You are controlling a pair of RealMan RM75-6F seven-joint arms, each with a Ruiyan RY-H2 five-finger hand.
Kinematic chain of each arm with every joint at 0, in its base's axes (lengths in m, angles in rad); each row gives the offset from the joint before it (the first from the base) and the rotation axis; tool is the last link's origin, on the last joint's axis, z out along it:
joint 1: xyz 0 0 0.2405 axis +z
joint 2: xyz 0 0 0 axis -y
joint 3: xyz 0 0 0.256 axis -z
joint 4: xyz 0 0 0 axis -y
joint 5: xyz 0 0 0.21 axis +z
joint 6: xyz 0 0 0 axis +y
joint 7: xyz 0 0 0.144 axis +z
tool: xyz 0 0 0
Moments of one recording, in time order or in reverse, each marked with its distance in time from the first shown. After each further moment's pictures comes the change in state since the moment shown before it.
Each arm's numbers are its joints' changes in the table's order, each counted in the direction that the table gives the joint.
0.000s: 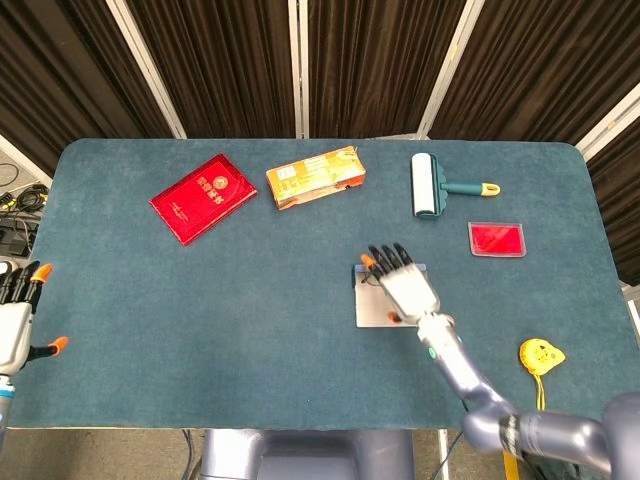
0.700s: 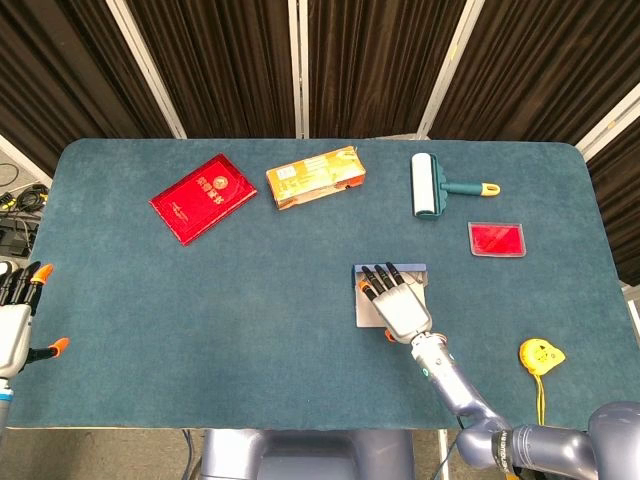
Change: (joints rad) left arm 0.005 -0.012 -0.005 0.009 0.019 0.004 -0.020; right arm -0.035 0.096 0.018 -0.070 -0.035 -0.004 -0.080
